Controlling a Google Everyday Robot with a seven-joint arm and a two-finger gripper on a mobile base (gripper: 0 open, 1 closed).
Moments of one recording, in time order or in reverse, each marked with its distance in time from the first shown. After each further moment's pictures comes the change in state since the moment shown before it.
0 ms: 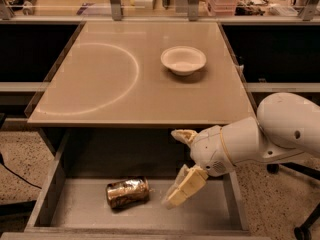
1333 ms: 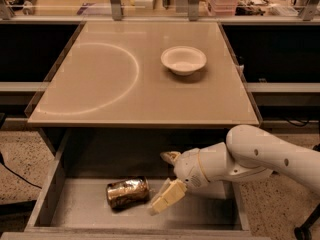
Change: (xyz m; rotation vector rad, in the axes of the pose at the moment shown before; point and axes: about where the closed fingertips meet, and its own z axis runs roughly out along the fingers) arm 0.061 -0.018 0.088 -0.077 -0.066 0.159
